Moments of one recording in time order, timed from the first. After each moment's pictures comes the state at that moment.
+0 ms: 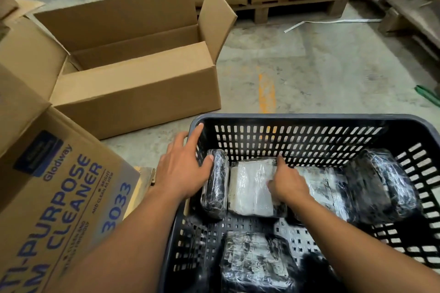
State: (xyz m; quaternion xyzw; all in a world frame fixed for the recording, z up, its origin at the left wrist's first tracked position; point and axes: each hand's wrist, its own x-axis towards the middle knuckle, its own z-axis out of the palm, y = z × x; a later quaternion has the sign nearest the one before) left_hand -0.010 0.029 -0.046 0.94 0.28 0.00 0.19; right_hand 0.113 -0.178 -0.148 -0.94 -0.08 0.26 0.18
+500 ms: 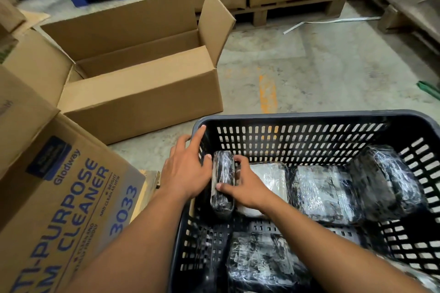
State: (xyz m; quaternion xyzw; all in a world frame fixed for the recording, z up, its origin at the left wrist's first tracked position) left_hand -0.011 0.026 -0.042 0.94 0.28 0.02 0.22; right_hand 0.063 -0.122 -0.121 -0.75 -0.17 0.40 0.50
